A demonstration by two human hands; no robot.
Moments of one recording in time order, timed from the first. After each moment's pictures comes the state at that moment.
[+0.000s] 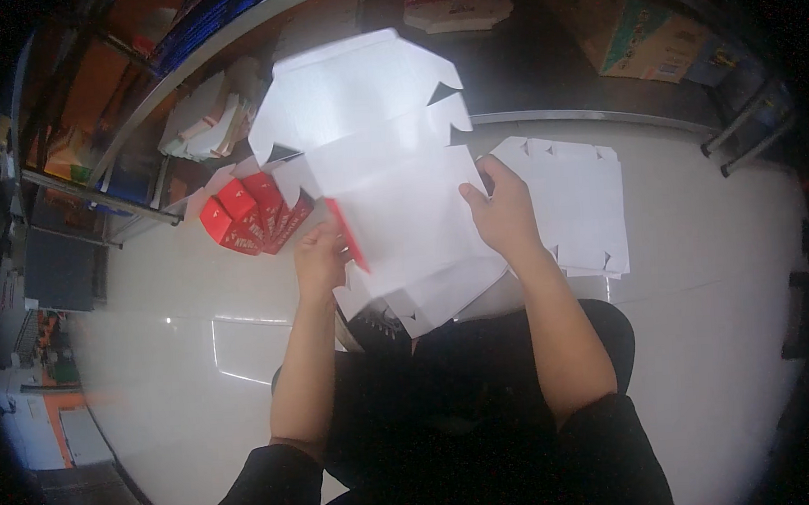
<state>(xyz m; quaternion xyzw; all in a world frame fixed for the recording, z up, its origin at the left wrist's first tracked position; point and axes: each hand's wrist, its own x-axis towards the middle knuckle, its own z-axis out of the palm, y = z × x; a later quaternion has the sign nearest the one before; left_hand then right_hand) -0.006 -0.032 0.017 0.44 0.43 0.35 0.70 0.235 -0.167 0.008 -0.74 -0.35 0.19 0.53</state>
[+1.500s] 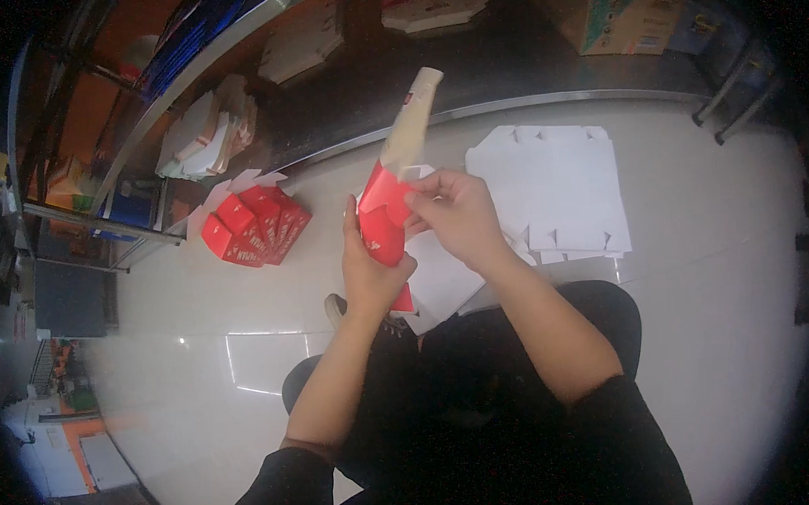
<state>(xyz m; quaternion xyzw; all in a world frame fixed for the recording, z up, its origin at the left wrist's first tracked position) 0.032 -0.096 0.031 0.82 0.39 0.26 0.34 0.188 -0.164 0.043 -0.53 -0.24 0.44 0.69</state>
